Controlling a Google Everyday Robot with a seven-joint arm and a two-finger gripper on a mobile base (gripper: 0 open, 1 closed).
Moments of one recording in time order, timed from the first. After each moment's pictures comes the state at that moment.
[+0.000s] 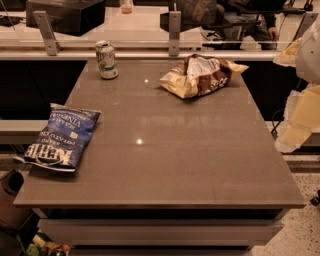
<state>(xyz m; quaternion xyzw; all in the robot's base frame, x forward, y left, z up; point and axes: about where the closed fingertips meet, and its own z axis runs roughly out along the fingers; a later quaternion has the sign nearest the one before) 0.438 -0.212 0.991 -0.60 0.78 -0.05 0.18</state>
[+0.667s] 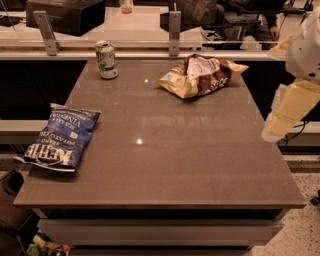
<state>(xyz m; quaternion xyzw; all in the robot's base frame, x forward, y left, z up) 0.463 -0.207 0.989 -0.59 0.77 -0.06 0.21</state>
